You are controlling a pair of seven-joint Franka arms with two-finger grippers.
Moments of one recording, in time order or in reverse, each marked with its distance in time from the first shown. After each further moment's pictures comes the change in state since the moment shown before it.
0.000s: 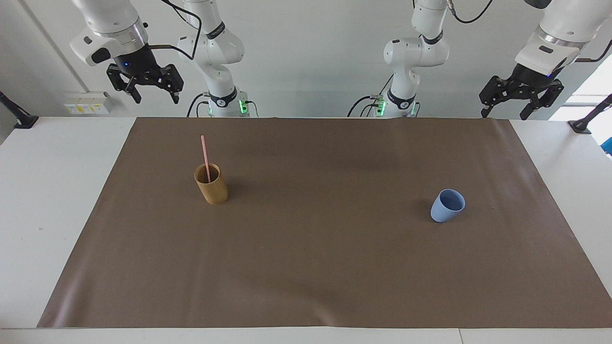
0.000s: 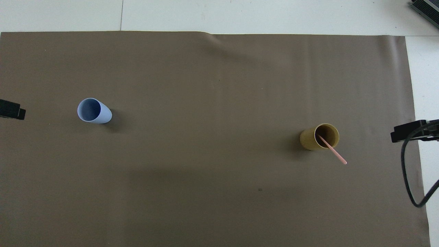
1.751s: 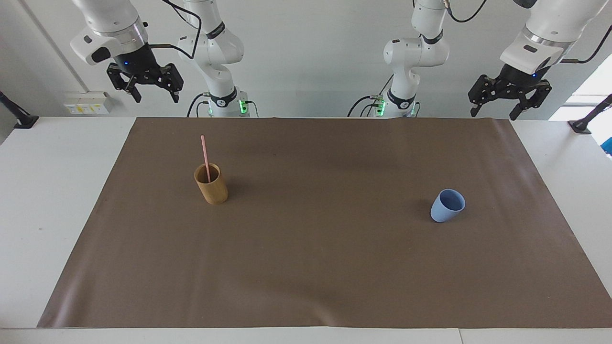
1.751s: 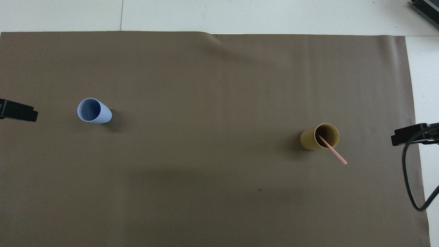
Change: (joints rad) left arm -0.013 -0.010 -0.031 -0.014 -0.002 0.003 0.000; right arm 0.000 -0.006 -0.002 -0.008 0.000 0.000 0.000
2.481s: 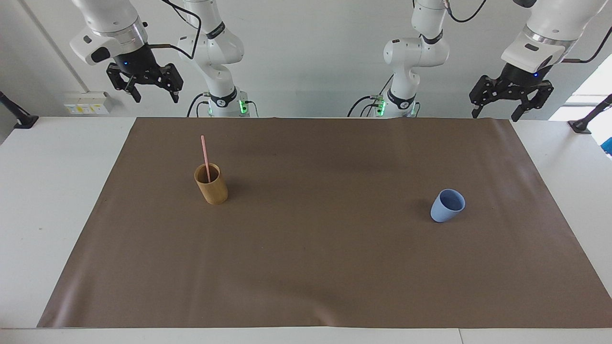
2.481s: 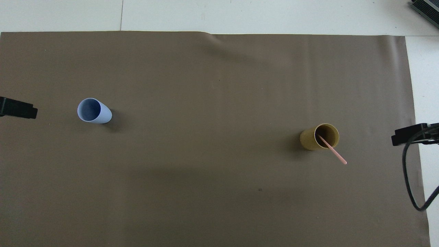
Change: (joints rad) left arm -0.001 0.000 0.000 -0.006 0.000 0.049 0.001; right arm -0.001 0.000 0.000 0.000 0.000 0.000 0.000
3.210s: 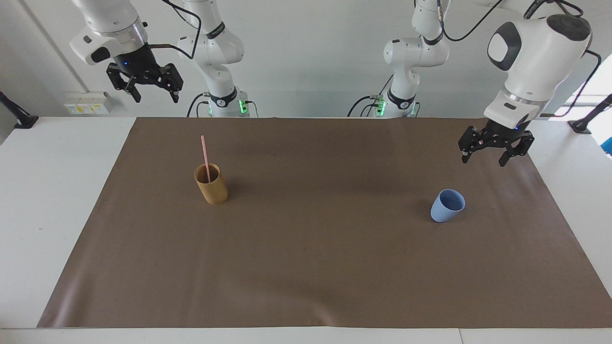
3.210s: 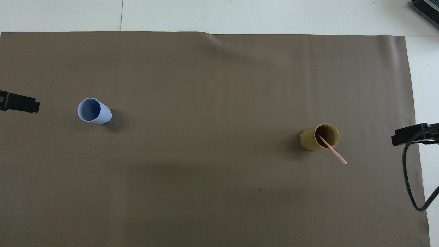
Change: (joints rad) left arm 0.001 0.061 0.007 -0.274 0.000 0.407 0.000; right arm 0.000 0.000 0.000 0.000 0.000 0.000 0.000
